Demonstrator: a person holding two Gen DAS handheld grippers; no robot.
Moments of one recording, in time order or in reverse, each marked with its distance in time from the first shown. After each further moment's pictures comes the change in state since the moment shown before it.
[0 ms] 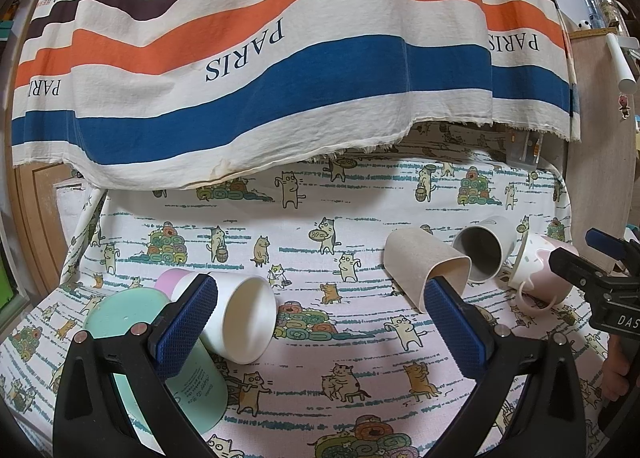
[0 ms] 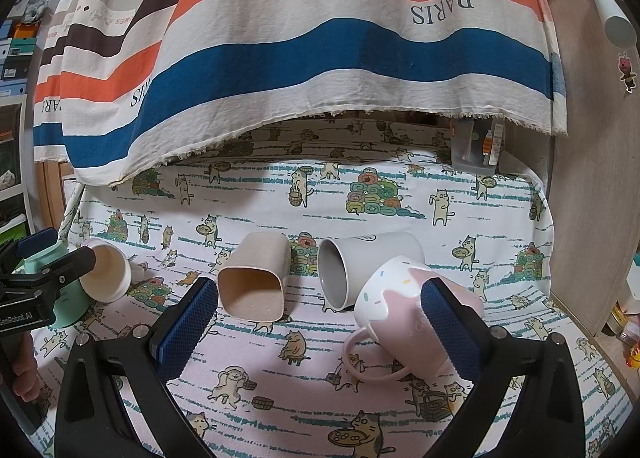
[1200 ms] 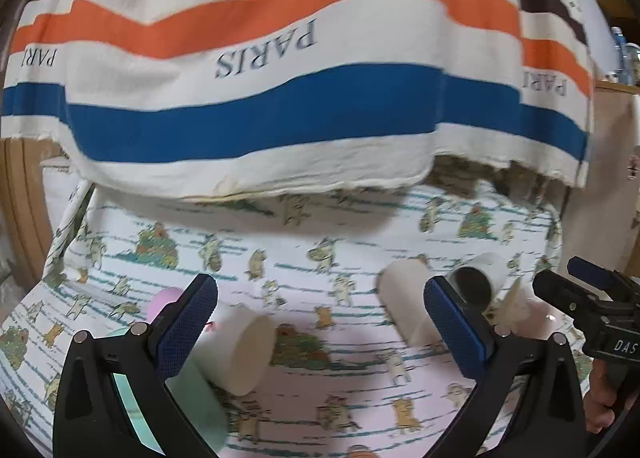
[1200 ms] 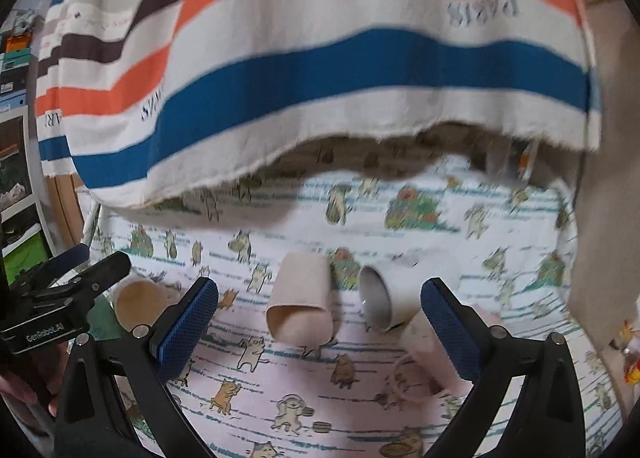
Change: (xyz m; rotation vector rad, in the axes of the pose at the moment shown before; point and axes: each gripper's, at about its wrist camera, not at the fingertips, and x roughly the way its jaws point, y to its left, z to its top) left arm 0.018 0.032 0.045 -0.122 0.075 -0.045; right arm 0.019 0.033 0.060 0.032 0.141 0.064
